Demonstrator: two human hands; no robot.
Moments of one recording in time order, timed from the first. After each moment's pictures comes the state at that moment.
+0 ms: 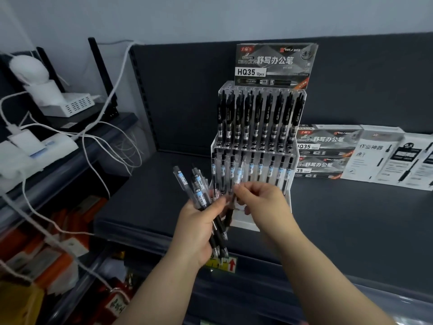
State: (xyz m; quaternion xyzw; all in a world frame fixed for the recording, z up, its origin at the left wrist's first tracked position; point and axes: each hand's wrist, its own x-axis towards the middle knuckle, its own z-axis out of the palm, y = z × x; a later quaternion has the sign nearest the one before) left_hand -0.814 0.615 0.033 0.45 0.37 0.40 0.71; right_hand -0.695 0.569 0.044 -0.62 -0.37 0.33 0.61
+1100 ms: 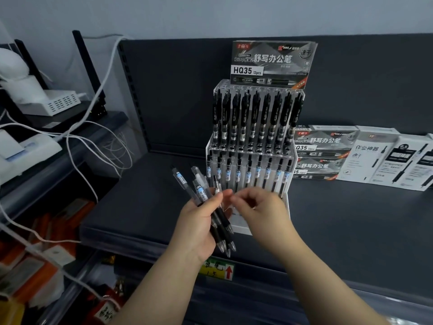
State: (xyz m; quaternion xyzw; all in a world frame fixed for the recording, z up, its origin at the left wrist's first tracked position) left_hand -0.798 0.630 0.033 0.35 0.33 0.39 0.79; right_hand -0.688 0.569 0.033 -0.69 -0.48 0.20 0.50
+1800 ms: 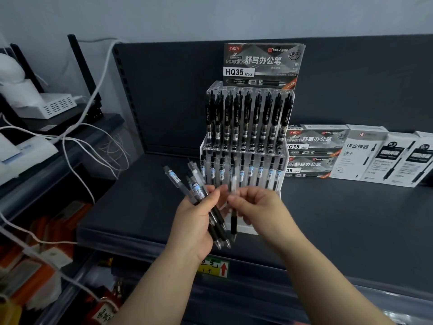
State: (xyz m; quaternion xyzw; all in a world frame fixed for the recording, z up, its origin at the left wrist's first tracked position) left_hand -0.794 0.621 0.037 0.37 0.32 0.41 0.77; right_hand -0.681 0.558 0.038 -0.58 -0.42 0.36 0.59
